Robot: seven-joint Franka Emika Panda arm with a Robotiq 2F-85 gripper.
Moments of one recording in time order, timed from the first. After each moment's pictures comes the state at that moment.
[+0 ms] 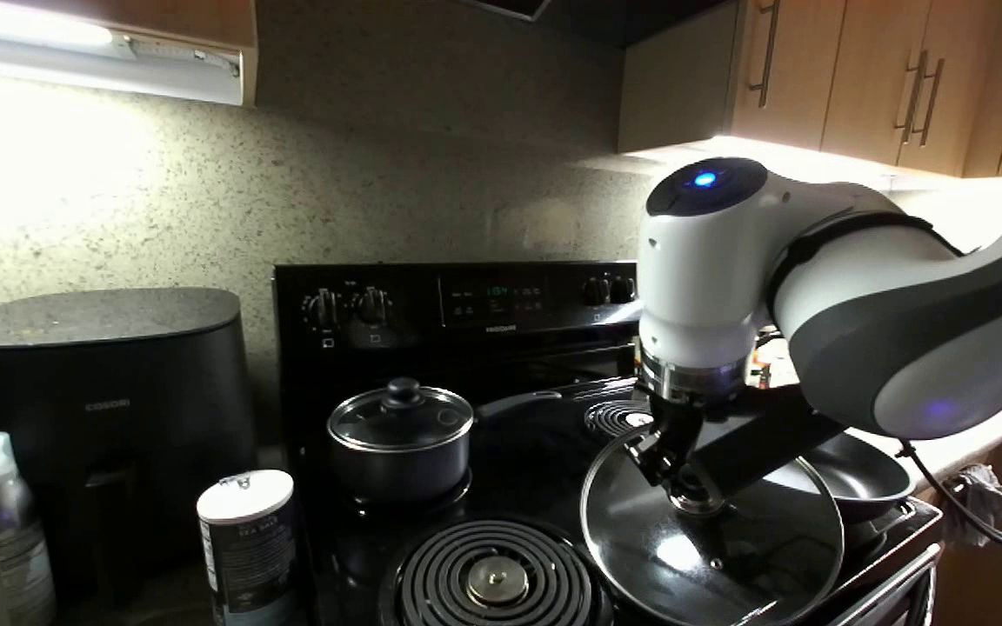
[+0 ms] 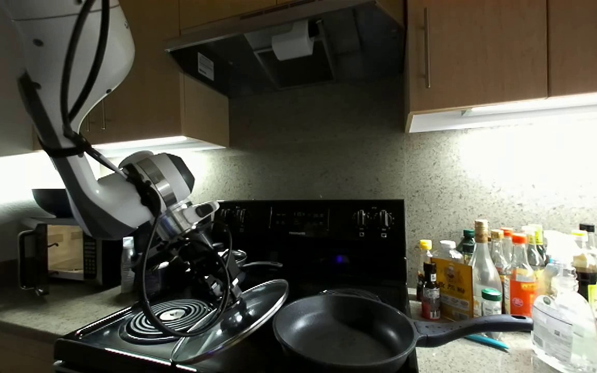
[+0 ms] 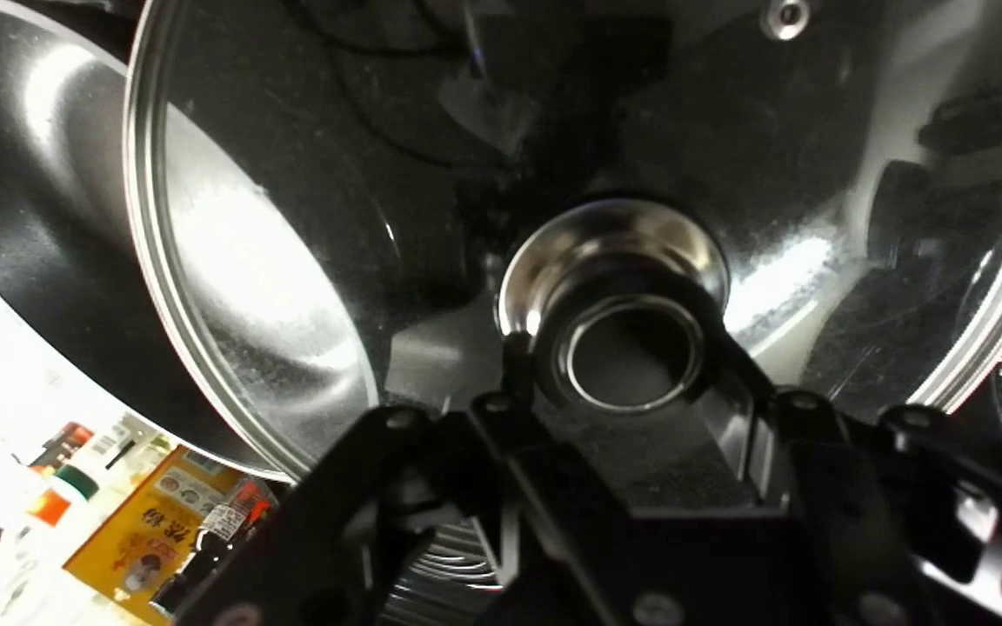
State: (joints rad) arm 0.14 -0.06 0.21 -2.48 -0.83 2.42 1.09
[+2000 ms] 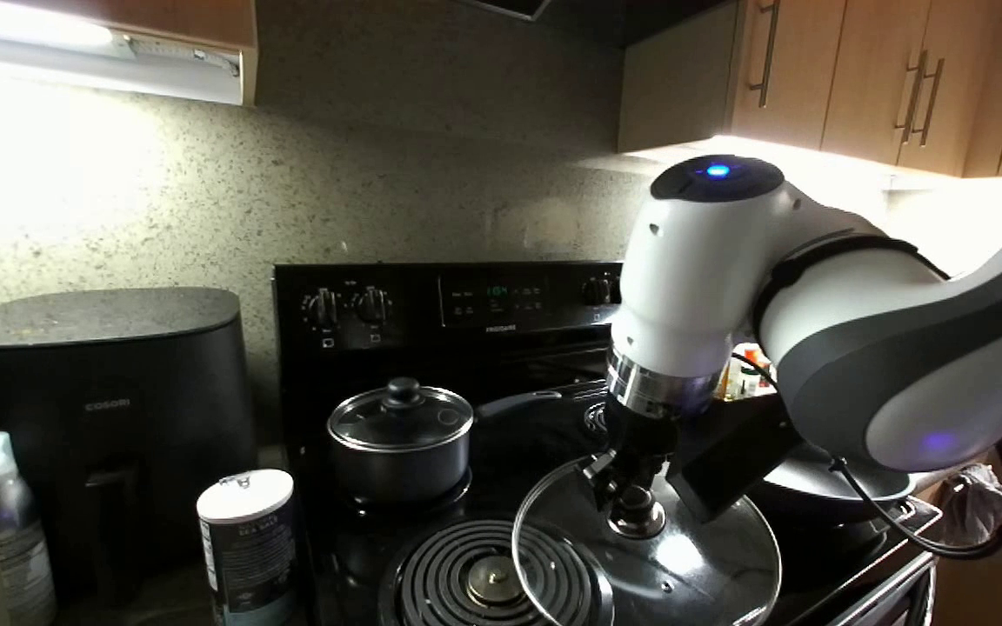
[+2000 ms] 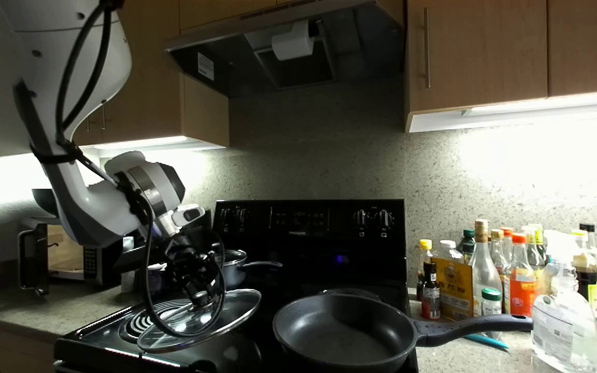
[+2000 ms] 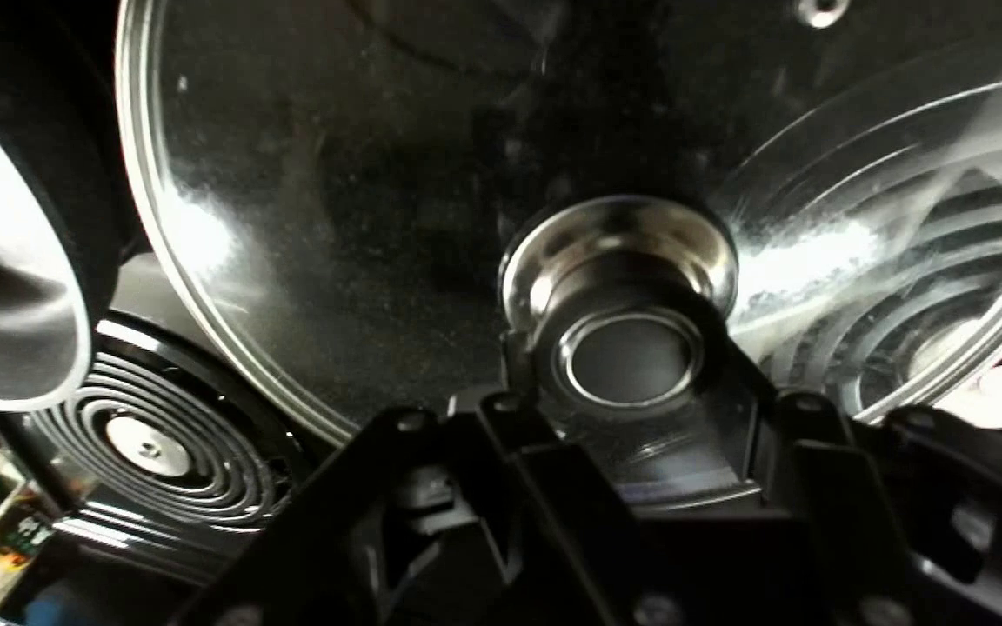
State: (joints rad) arm 0.19 -0.02 0.21 -2.48 -0.78 2.64 0.91
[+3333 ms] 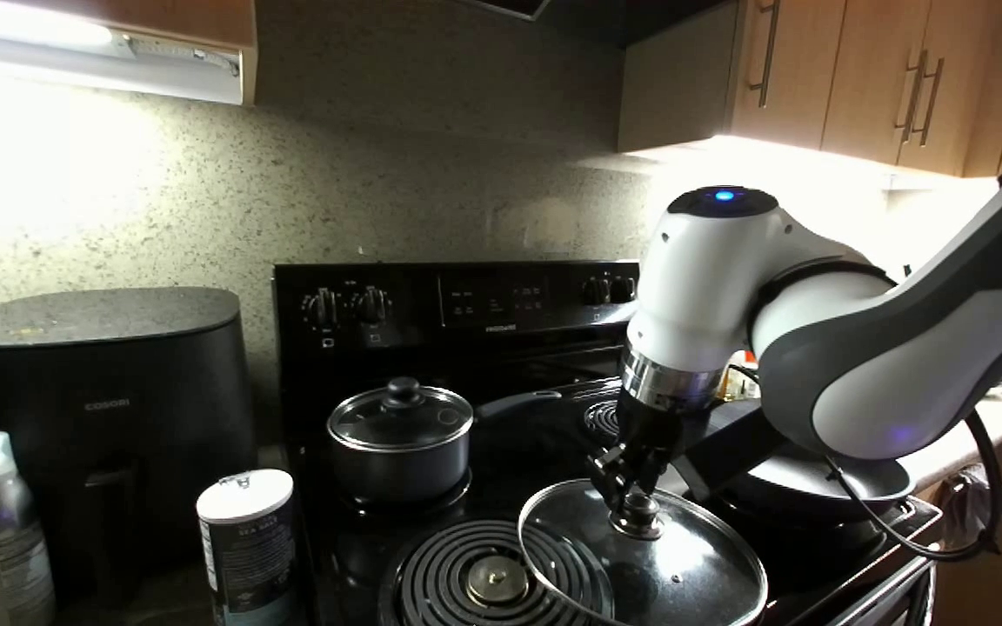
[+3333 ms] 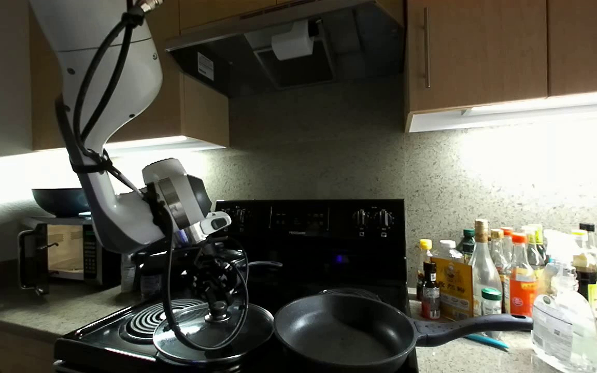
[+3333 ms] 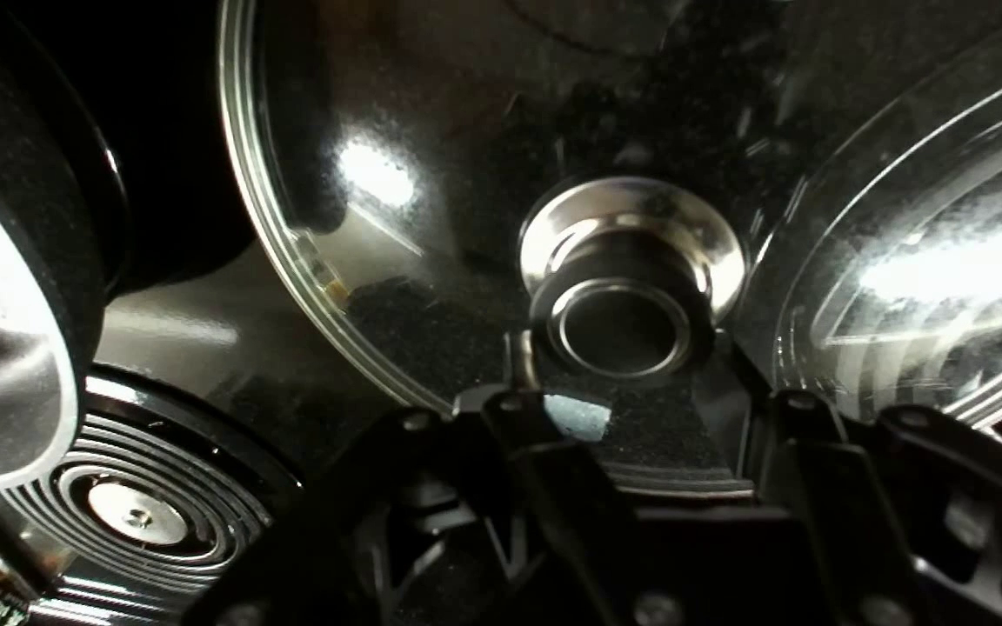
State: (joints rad) arm 0.16 0.05 0.13 -2.46 -0.68 2.74 0.78
